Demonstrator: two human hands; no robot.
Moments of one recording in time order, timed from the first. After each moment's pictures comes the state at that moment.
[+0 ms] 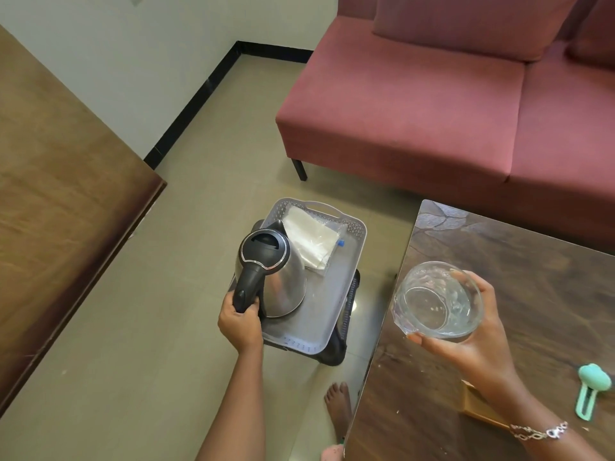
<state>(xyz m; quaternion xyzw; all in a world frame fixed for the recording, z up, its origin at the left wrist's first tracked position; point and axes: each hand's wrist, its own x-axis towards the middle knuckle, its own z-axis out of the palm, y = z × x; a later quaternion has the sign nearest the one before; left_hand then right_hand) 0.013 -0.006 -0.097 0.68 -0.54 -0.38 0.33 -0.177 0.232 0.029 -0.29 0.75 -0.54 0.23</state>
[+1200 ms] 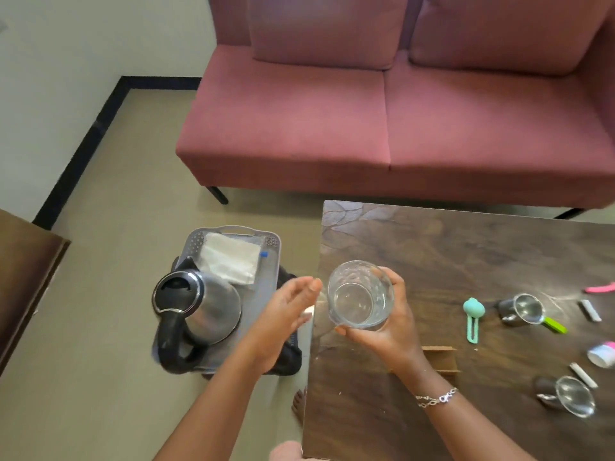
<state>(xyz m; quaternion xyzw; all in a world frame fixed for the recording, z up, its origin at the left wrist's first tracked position) -0.099 0.110 0.062 0.30 -0.58 -0.75 -0.11 -0.170 0.276 0.045 -0.23 0.77 -0.57 0.15</state>
